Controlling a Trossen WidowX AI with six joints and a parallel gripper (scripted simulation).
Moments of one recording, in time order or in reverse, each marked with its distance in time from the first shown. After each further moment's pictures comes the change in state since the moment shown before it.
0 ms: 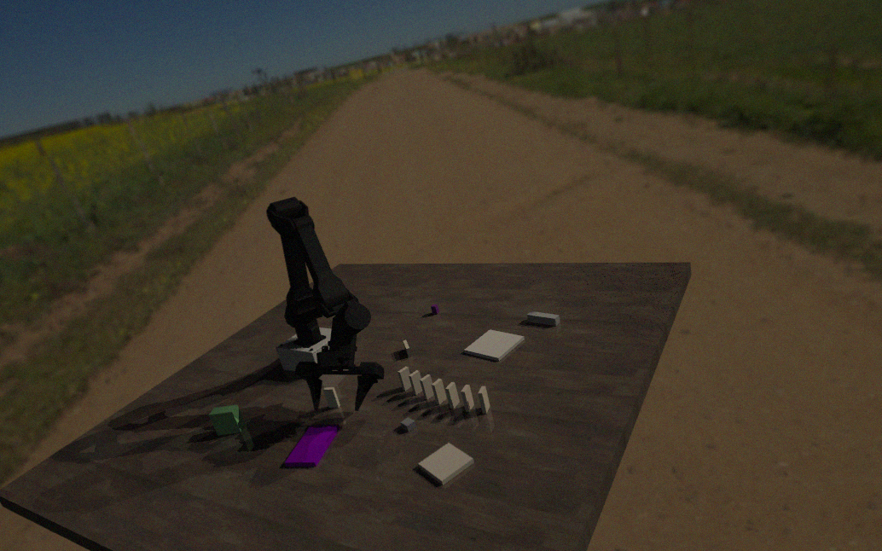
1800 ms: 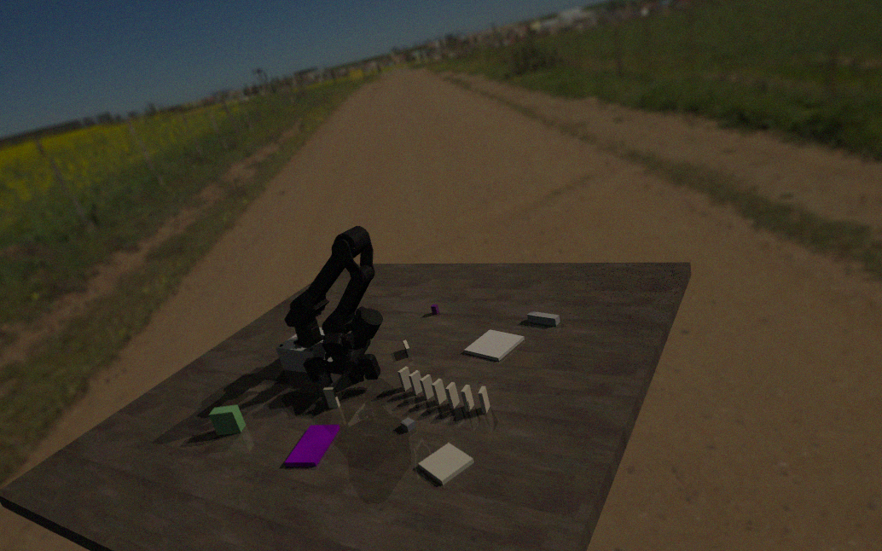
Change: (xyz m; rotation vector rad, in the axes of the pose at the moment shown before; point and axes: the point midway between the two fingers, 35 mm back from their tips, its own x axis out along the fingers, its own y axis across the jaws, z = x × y) arm -0.042 -0.046 -0.081 0.181 -0.677 -0.060
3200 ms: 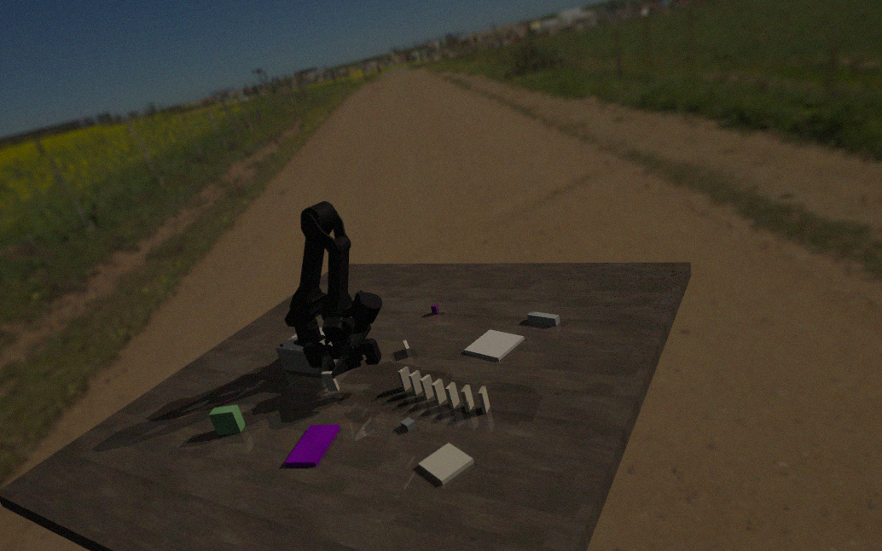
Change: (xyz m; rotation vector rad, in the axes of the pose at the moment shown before) arm -0.004 0.015 0.041 -0.002 -0.005 0.007
